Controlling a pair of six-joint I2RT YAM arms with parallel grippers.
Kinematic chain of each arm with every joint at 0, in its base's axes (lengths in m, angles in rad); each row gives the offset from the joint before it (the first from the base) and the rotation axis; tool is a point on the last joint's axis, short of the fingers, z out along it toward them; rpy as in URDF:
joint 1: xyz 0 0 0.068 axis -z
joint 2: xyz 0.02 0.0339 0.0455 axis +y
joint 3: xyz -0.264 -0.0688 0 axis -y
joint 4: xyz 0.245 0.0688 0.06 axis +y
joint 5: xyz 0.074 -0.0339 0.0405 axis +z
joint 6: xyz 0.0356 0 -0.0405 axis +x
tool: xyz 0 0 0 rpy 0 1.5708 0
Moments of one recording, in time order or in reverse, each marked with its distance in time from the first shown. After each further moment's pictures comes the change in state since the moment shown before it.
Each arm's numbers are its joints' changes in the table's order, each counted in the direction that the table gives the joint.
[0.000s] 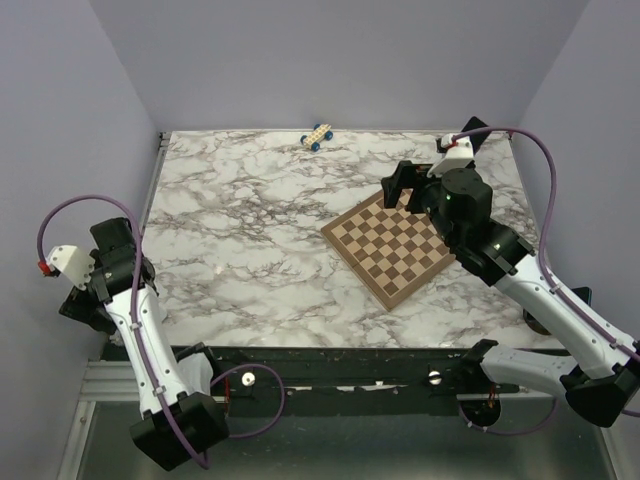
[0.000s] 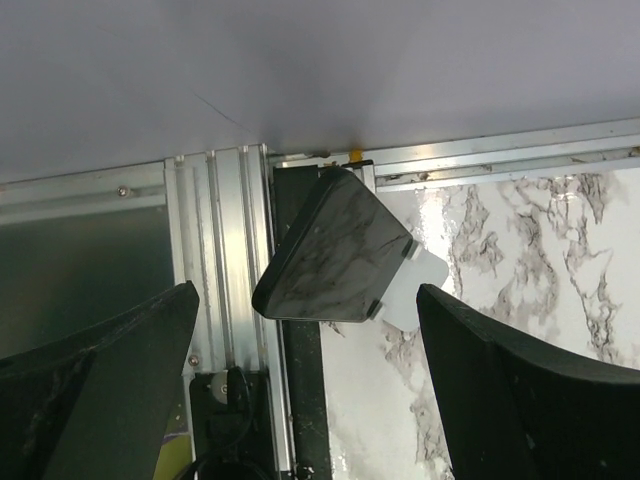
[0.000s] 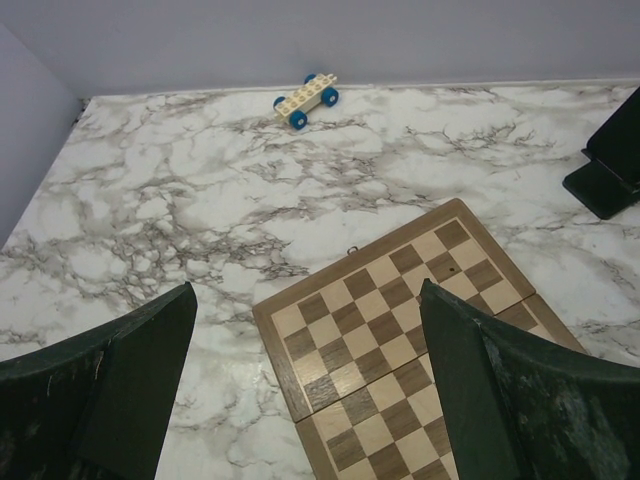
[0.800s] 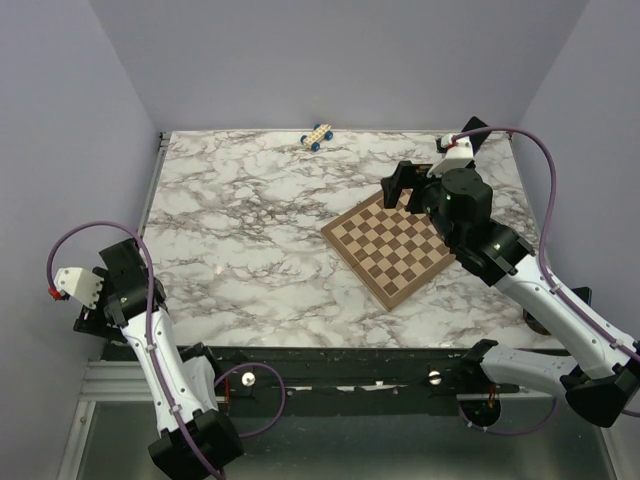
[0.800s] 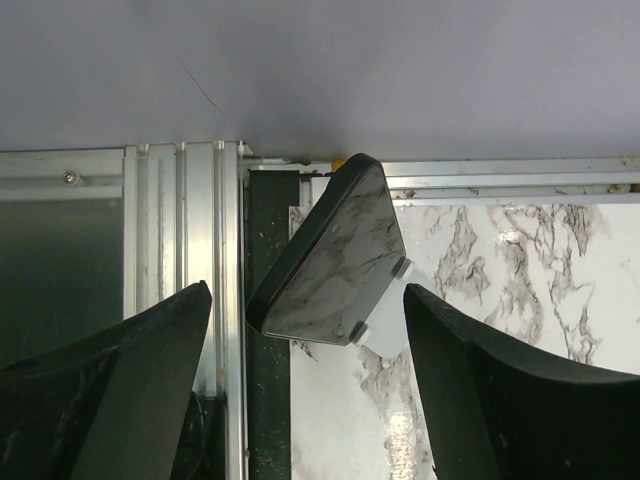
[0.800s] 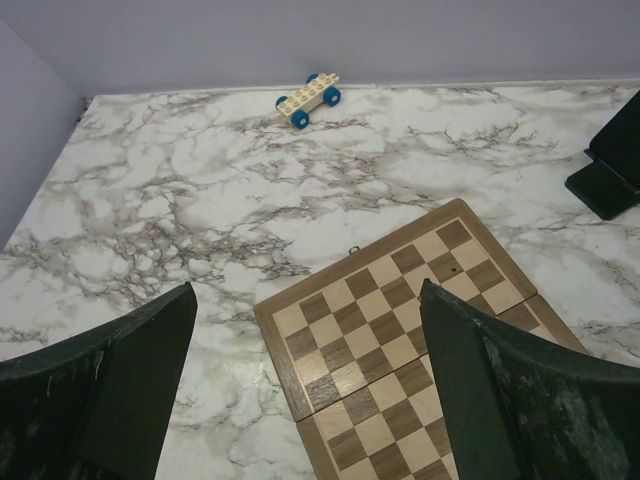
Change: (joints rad) left arm -0.043 -0.155 -0.229 -0.176 0.001 -0.057; right arm 0.000 0.000 0.000 0.000 0.007 0.000
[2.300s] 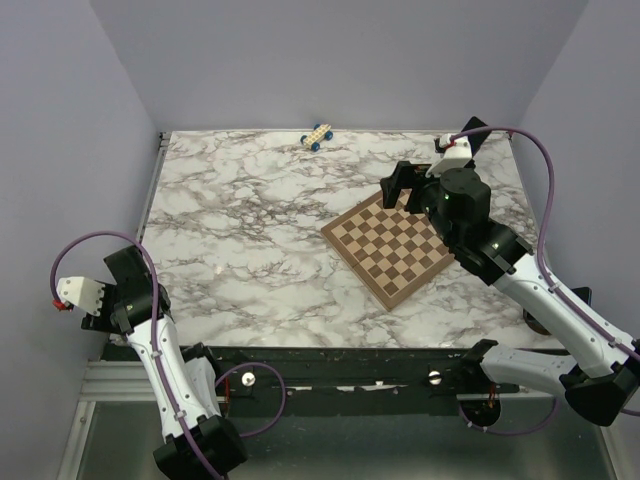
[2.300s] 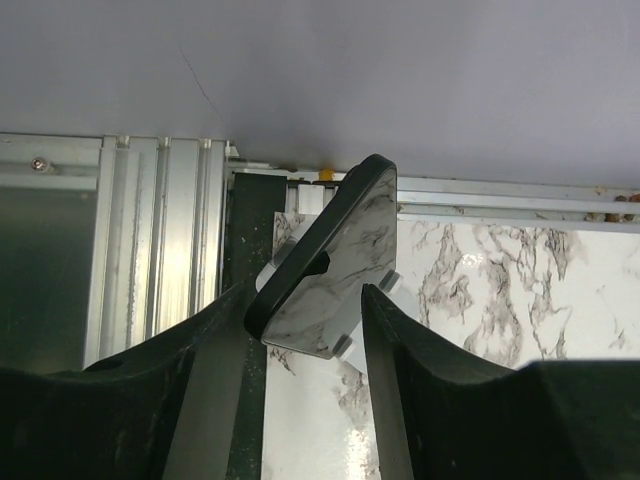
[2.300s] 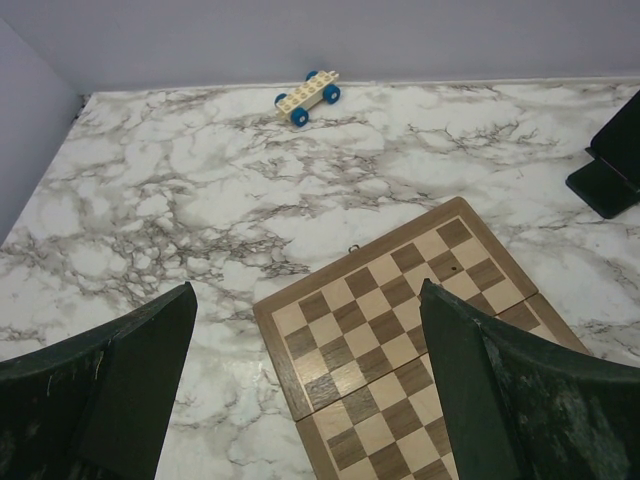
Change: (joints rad) left arm 0.000 -0.060 -0.083 -0.071 0.023 -0.075; right arm 0.000 0.007 0.000 0.000 0.000 0.000
